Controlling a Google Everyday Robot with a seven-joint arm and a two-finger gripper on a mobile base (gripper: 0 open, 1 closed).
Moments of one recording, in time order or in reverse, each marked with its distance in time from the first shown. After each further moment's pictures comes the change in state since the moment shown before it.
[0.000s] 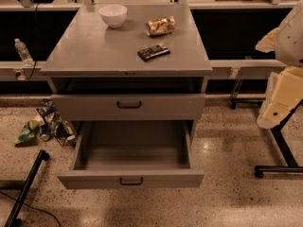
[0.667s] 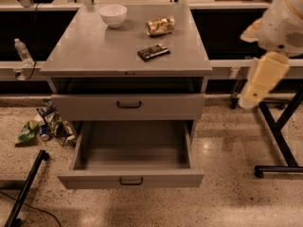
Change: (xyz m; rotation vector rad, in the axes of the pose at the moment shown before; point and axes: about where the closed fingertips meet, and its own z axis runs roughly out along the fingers) arm -0.024 -0.039 0.017 0.007 -0.082 -0.009
